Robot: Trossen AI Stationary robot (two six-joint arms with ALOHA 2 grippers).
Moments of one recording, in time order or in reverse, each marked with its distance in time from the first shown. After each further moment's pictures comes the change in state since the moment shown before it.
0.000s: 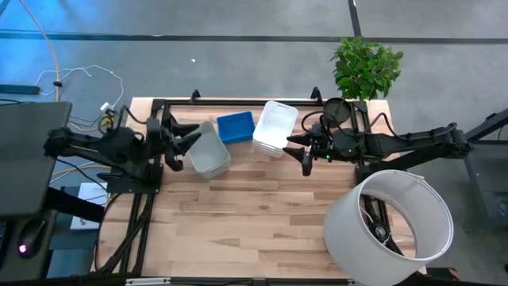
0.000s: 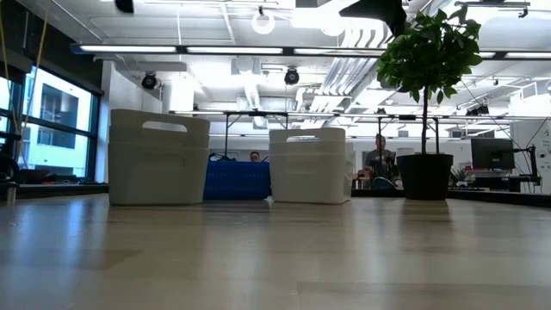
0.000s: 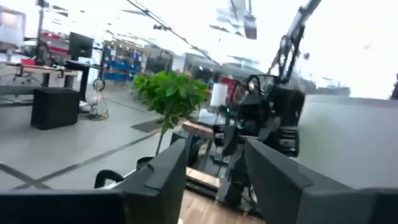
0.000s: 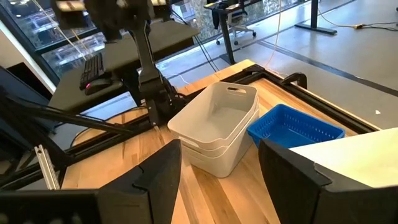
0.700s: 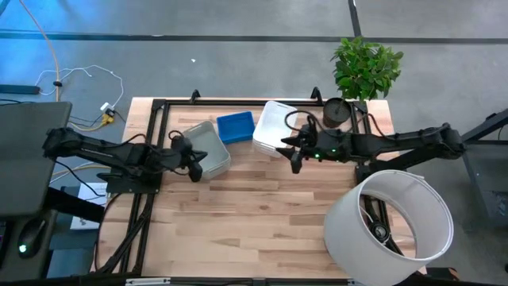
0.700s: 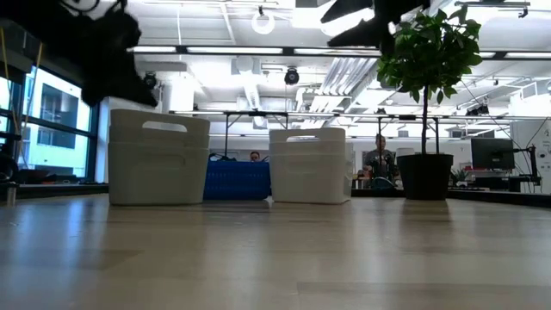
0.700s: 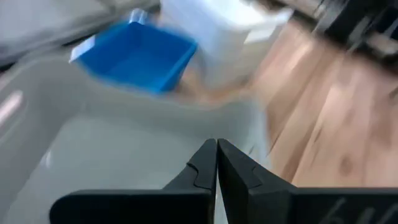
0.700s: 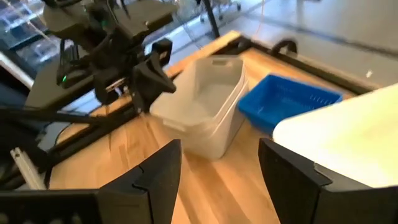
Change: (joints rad) left arm 0.041 0.112 -0.164 -0.584 -0.035 -0.491; right arm -0.047 0.102 0.000 0.000 -0.019 0.111
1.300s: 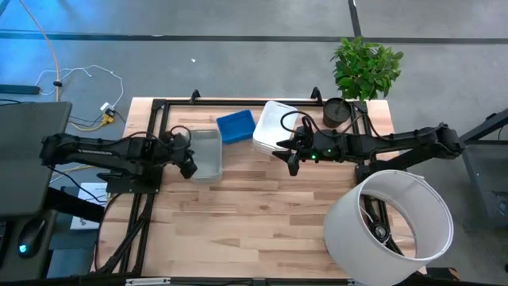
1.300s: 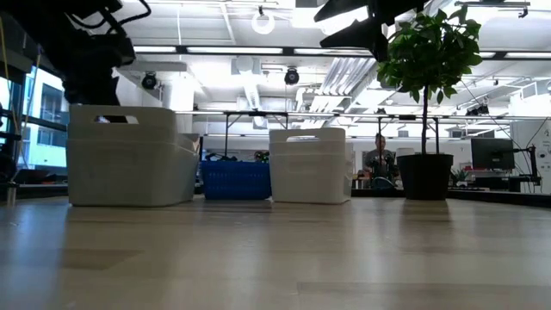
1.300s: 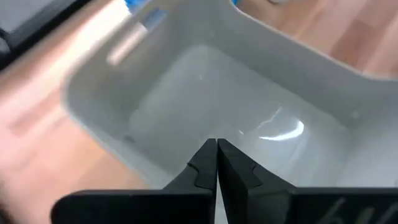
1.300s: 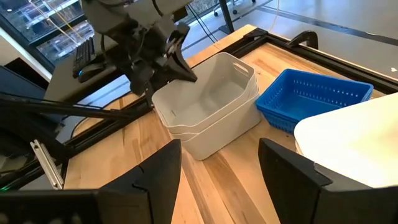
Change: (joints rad) left arm 0.151 0.017 0.080 -0.417 0.118 0.086; right arm -0.011 0.047 0.000 0.051 -0.080 0.006
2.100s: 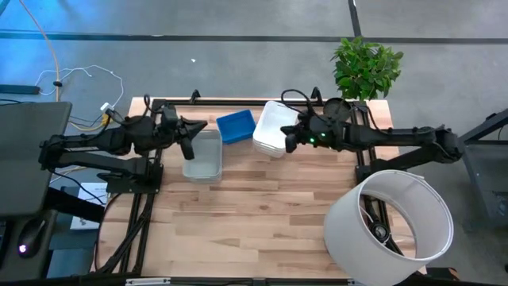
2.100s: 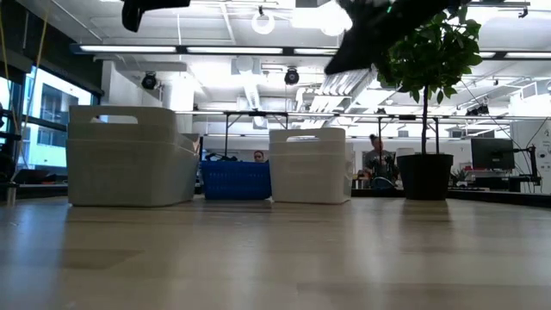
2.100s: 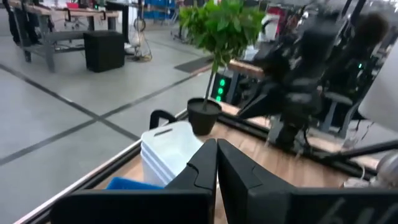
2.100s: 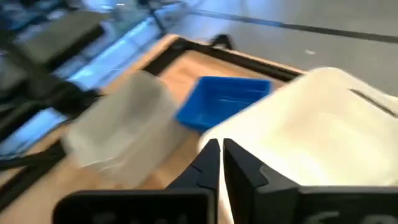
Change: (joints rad) left arm 0.055 -0.044 0.228 0.586 0.037 0.315; right arm -0.192 0.011 0.000 -0.088 0.059 0.090
